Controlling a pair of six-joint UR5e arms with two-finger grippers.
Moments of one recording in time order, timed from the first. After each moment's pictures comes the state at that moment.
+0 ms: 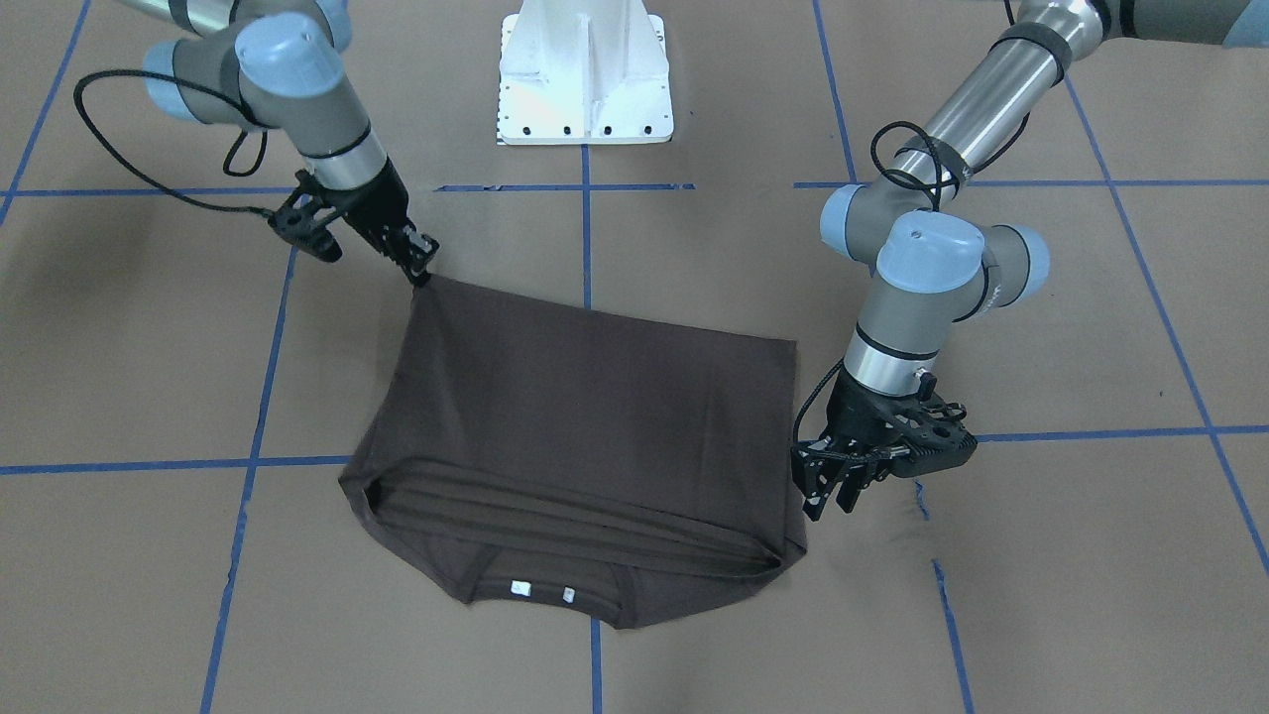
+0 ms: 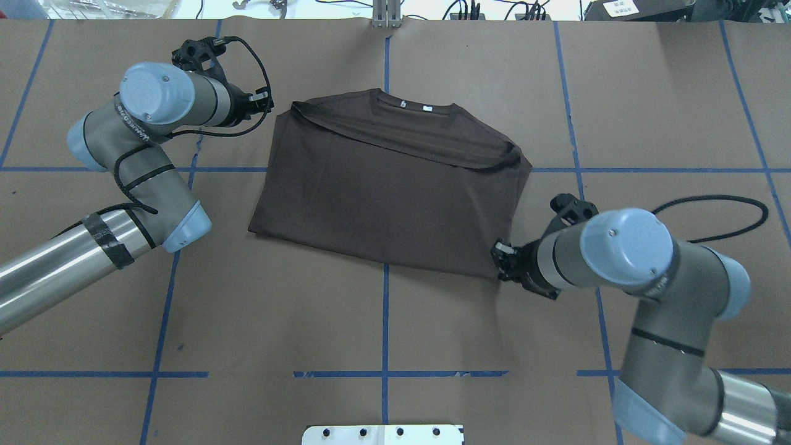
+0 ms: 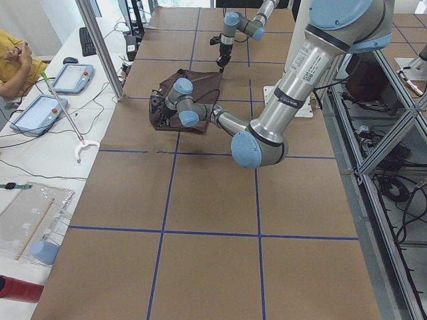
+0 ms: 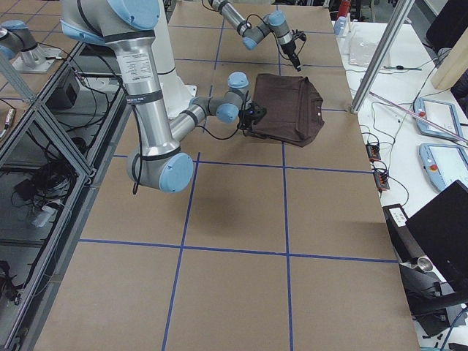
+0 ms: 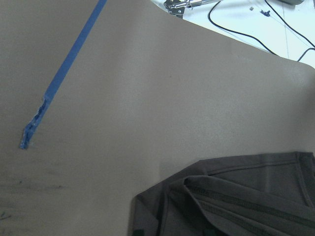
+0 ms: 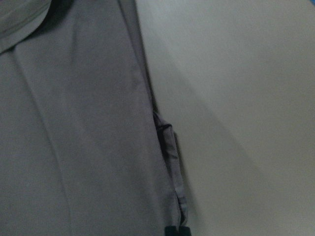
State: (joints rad) left arm -0.79 -2.18 -1.28 -2.30 -1.69 -1.38; right arm 0.42 -1.41 2.03 -1.24 1.81 1.92
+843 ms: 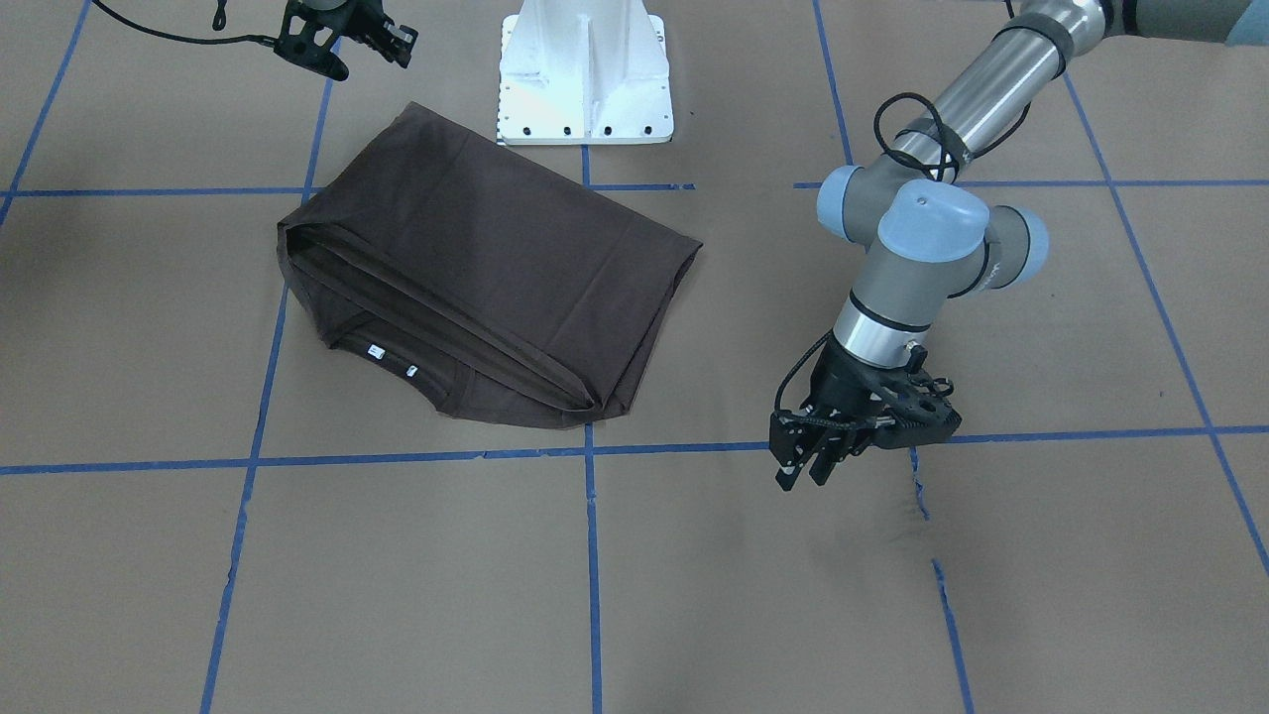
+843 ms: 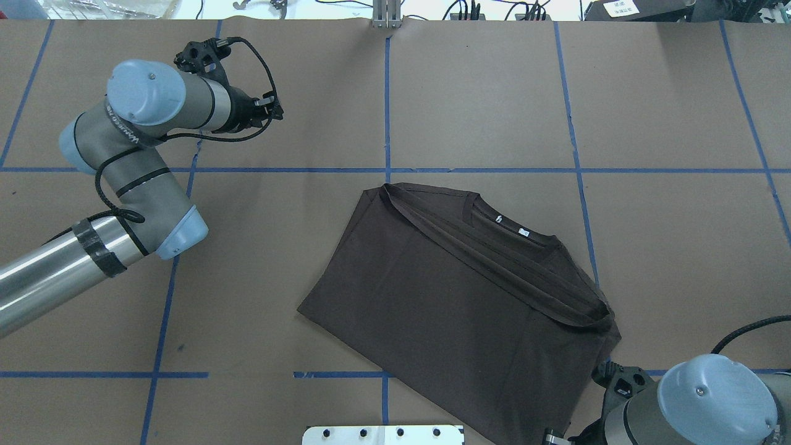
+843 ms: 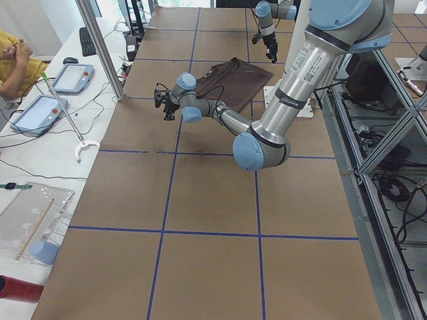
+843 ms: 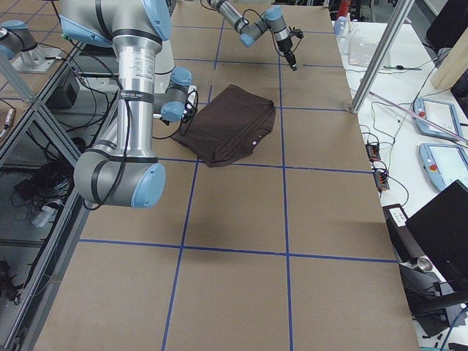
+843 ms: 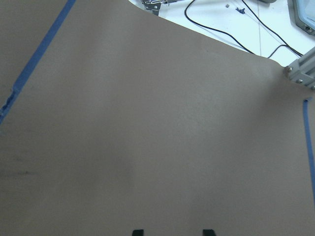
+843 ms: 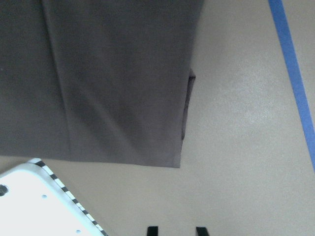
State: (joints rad) left arm -0.78 -2.12 -1.41 -2.30 -1.80 -1.42; right arm 0.10 -1.68 2.28 -1.24 2.00 2.05
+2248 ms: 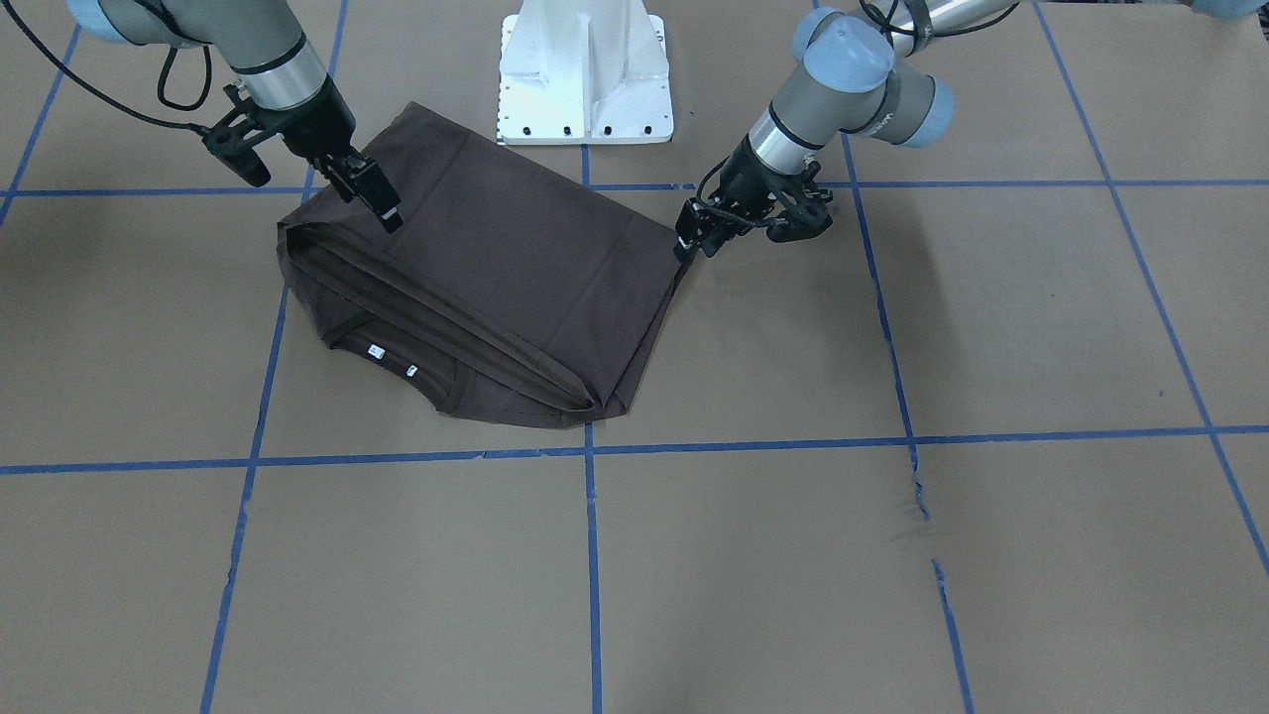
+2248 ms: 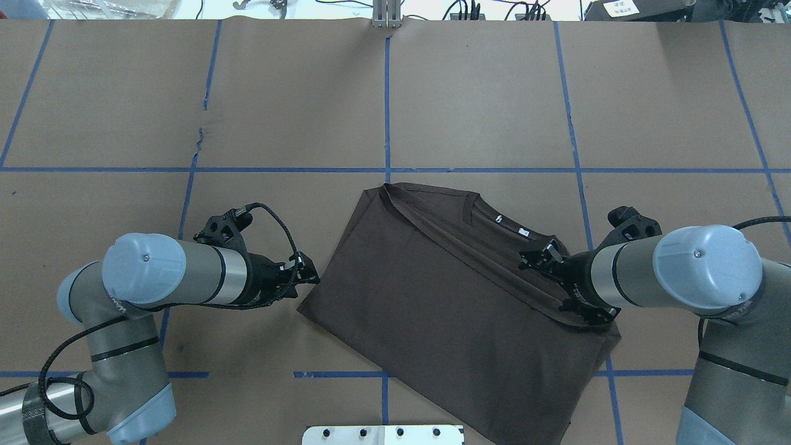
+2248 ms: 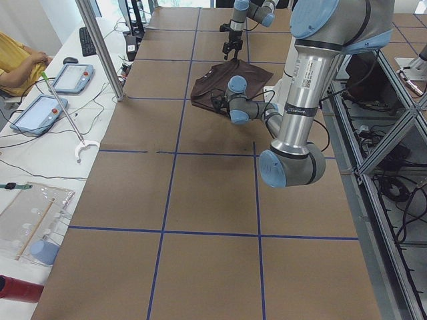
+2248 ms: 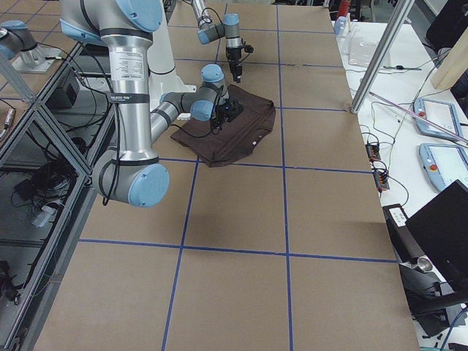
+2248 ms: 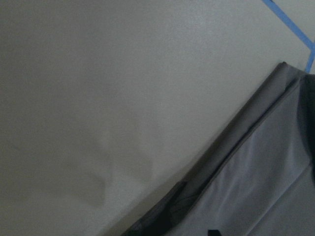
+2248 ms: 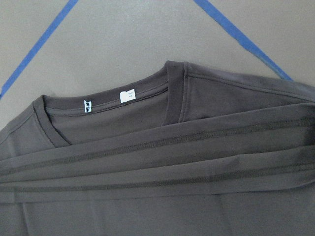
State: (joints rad) left arm -0.41 -1.87 -1.78 -2.29 -1.81 -1.84; right arm 0.46 -1.51 2.13 -1.24 1.78 2.07
